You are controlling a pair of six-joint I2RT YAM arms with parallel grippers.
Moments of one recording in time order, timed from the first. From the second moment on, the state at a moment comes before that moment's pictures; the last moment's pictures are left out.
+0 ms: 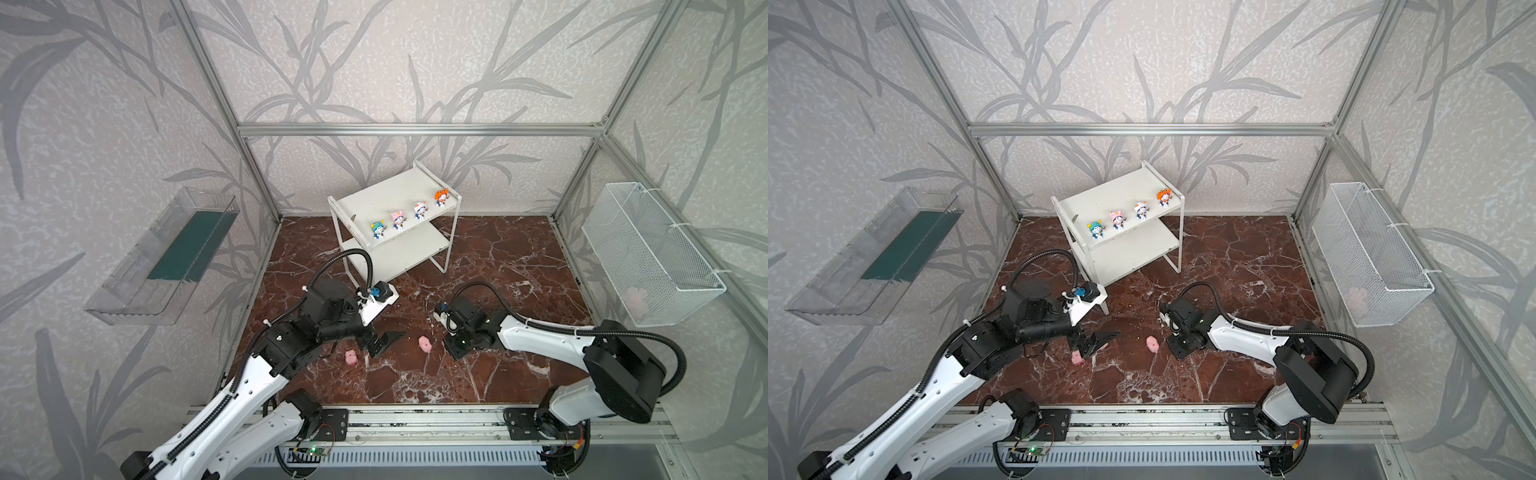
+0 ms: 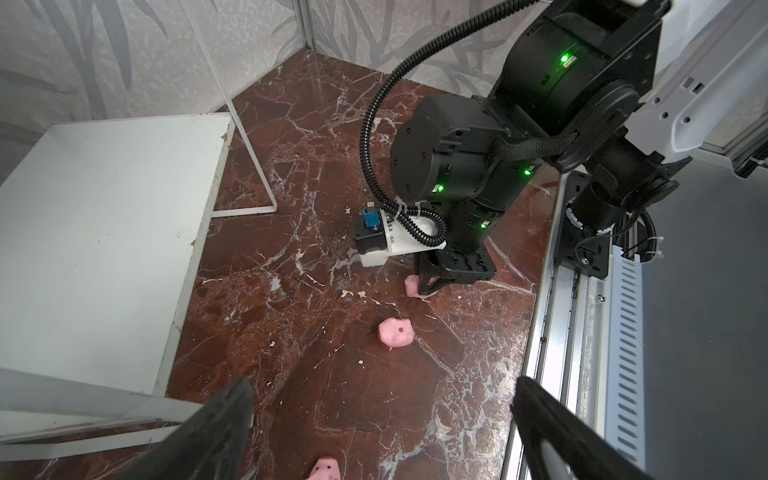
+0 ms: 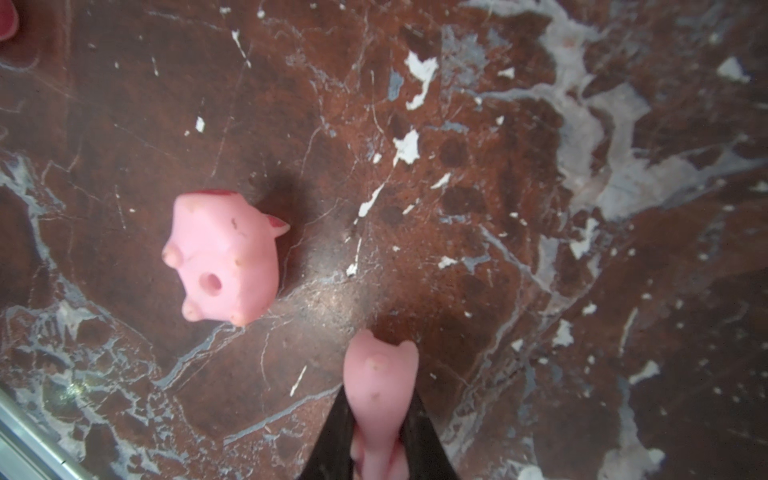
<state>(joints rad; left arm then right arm) -0.64 0.77 0.87 -0.63 0.39 0.21 0.81 1.48 0.75 -0.45 -0.10 0.23</state>
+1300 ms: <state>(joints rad) -0.65 0.54 0.74 -0.60 0.07 0.18 0.80 1.59 1.06 0.09 -0.09 0.29</state>
